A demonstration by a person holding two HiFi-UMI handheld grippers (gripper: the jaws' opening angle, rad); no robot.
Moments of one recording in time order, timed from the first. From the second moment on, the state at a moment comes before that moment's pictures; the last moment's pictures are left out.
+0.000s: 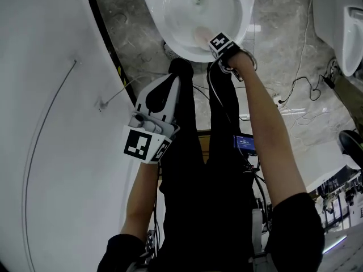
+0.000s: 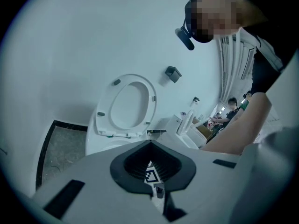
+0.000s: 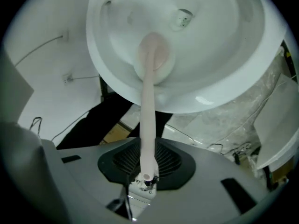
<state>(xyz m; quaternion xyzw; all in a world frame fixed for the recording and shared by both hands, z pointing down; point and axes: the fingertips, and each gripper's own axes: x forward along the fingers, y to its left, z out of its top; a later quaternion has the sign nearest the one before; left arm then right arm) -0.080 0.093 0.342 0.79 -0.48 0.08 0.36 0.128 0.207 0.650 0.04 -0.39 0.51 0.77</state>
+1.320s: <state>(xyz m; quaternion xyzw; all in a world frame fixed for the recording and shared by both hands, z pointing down) 0.001 0.070 0.182 0.82 -0.47 0.06 0.31 0.109 0.111 0.377 0.11 -0.66 0.69 0.29</state>
